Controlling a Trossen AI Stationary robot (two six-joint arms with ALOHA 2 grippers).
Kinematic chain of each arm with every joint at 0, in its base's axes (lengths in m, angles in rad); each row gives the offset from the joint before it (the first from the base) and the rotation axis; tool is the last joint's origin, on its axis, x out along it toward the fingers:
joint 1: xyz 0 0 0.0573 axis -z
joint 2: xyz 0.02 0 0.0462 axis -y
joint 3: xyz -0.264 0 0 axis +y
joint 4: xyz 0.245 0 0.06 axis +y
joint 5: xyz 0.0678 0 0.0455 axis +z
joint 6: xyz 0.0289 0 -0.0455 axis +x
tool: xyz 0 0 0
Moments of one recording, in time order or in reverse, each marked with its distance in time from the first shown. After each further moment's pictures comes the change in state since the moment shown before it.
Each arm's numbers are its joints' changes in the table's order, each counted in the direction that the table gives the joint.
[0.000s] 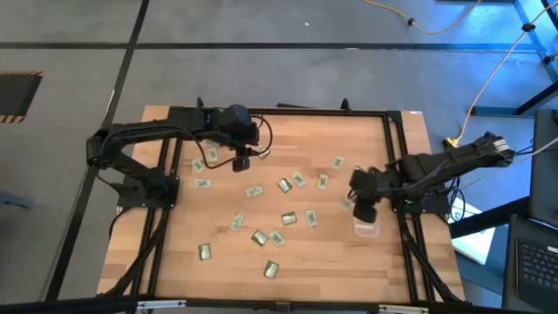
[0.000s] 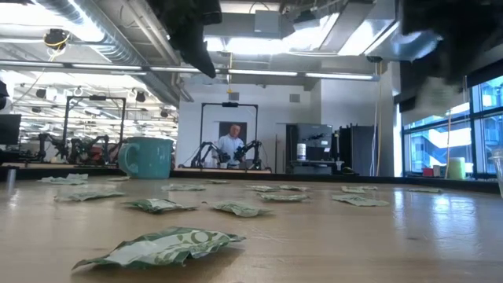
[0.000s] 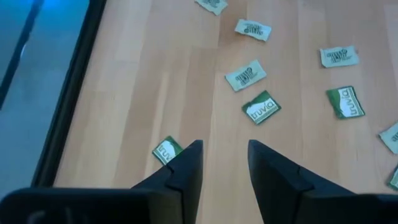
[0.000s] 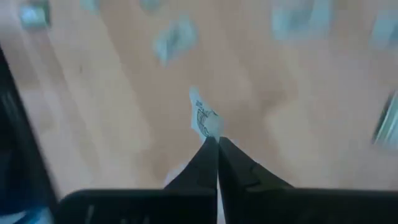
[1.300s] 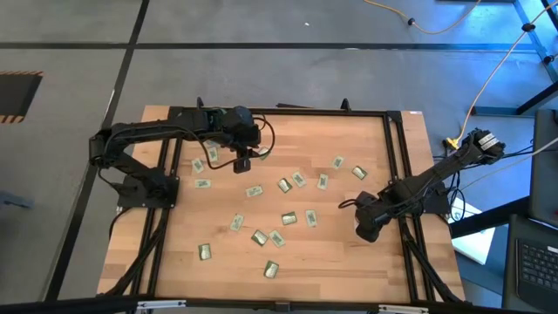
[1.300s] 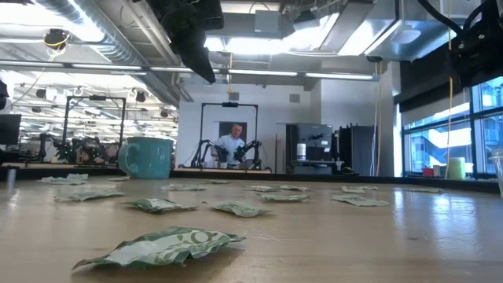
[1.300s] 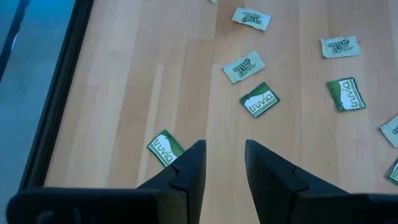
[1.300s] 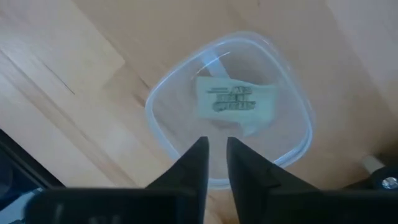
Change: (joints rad) left arm 0.001 -0.020 0.001 0.011 -0.002 -0.002; right arm -0.212 -0.113 0.172 -0.071 0.123 0.419
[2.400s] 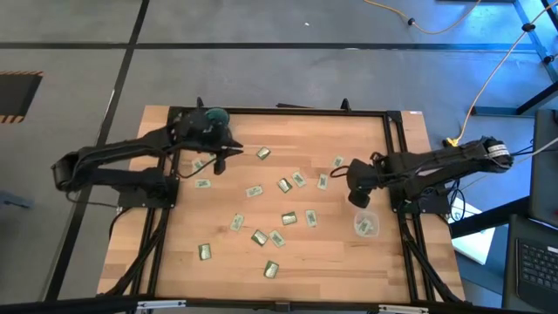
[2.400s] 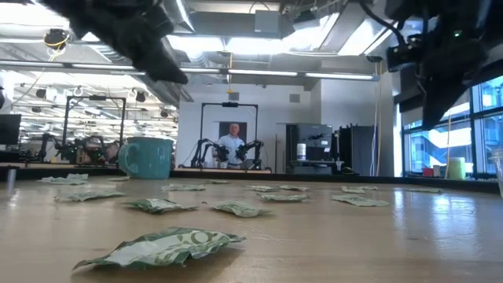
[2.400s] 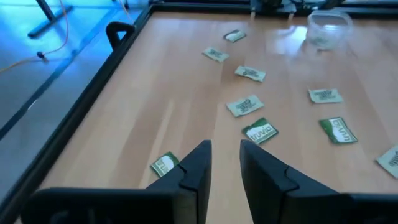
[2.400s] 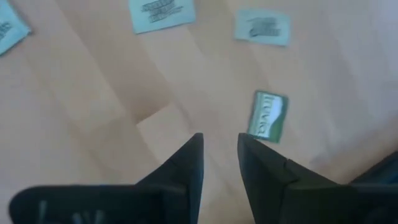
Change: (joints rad) left arm -0.165 0.495 0.631 -0.554 -0.202 -0.029; right arm 0.421 0.036 -0.082 0.123 -0.420 -0.648
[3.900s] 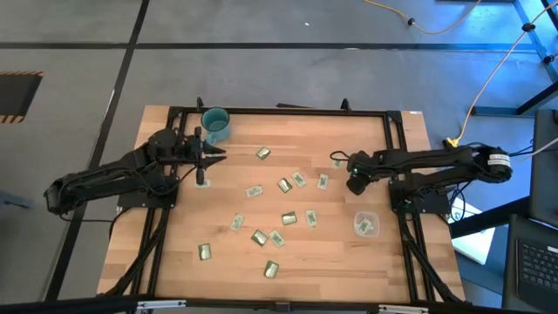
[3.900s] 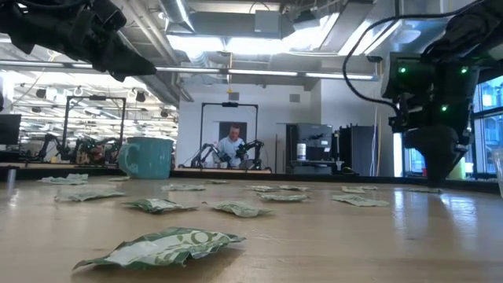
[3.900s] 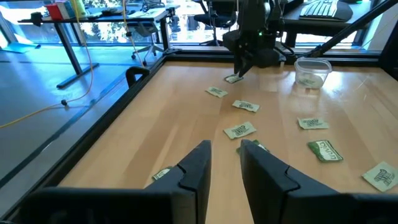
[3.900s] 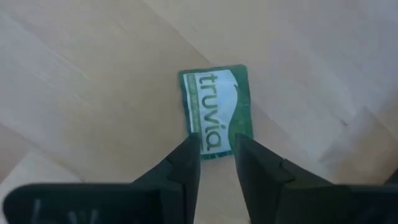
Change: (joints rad) left arm 0.000 0.458 0.278 -0.083 0.011 -0.066; right arm 0.349 -0.051 0.349 -0.365 0.047 0.010
